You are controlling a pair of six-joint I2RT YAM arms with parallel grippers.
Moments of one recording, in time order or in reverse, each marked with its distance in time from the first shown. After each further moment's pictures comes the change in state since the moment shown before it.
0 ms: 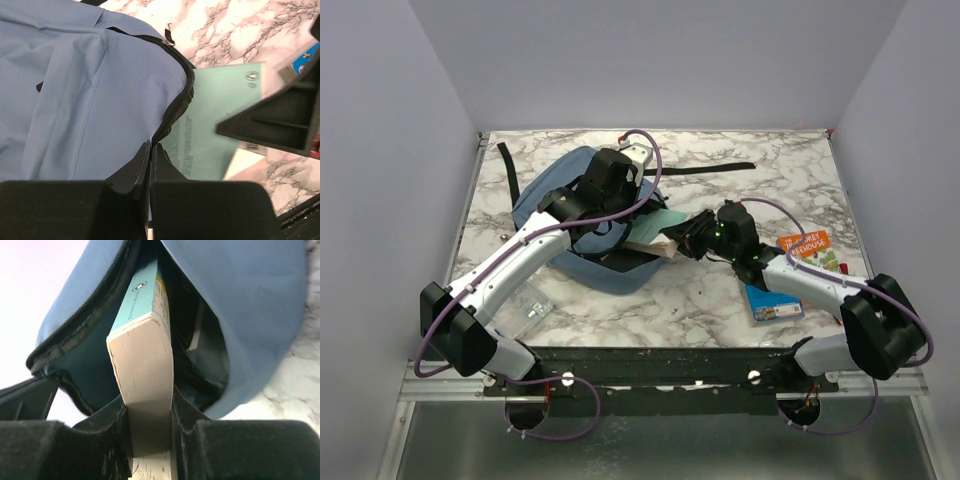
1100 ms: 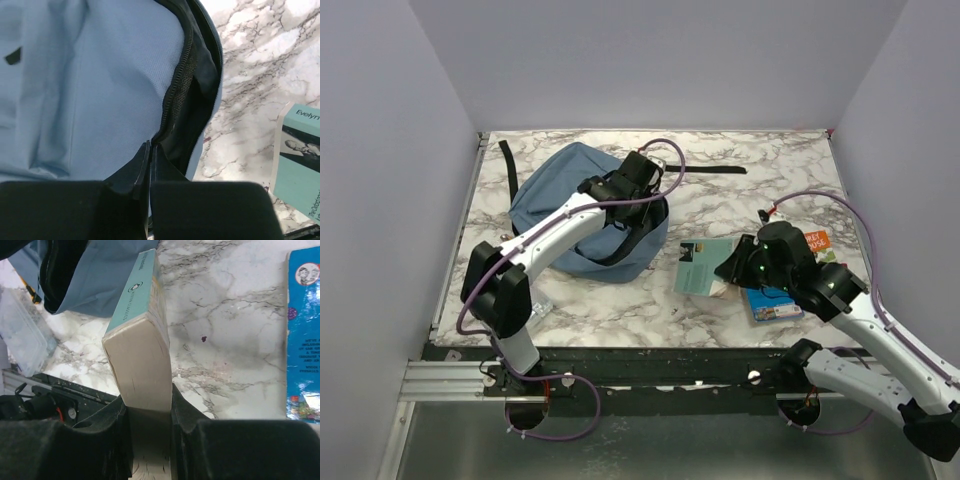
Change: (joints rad) left arm -0.004 0.294 0.115 -0.102 -0.051 -0.045; right arm 0.081 -0.523 0.199 -1.014 0.270 -0.669
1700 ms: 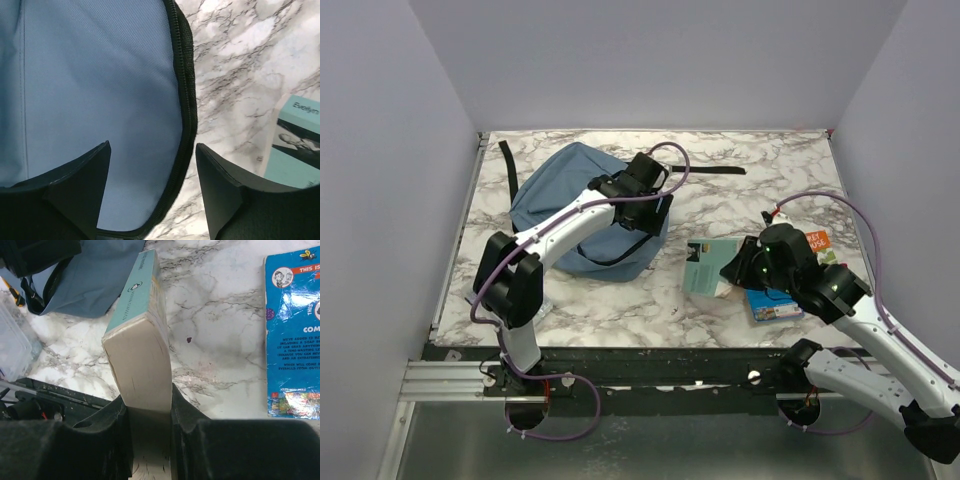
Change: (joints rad) left arm 0.004 0.050 0.006 0.018 0.119 -0.044; right arm 0.000 -0.016 0.004 -0.031 0.048 -0.026
